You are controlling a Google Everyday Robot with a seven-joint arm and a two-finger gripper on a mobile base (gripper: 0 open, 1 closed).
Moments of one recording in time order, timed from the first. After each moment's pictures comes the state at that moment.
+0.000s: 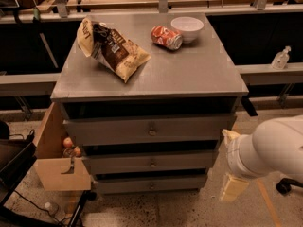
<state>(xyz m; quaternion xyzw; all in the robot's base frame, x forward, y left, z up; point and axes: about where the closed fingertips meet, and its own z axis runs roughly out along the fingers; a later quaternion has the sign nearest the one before) 0.419 -0.211 0.707 -0.62 0.76 -0.06 0.18</state>
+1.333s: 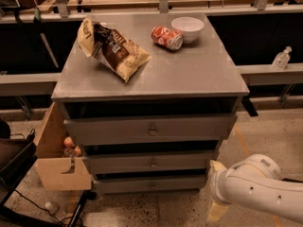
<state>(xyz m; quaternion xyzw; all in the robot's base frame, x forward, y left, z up) 0.421 -0.212 0.534 -0.62 0.77 -0.06 0.15</state>
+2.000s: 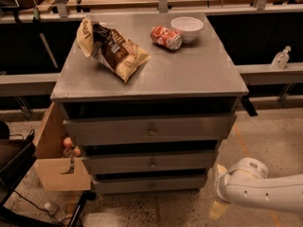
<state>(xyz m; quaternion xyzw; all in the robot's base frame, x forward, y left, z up) 0.445 -0.247 0.457 -0.58 0.80 -0.07 0.14</state>
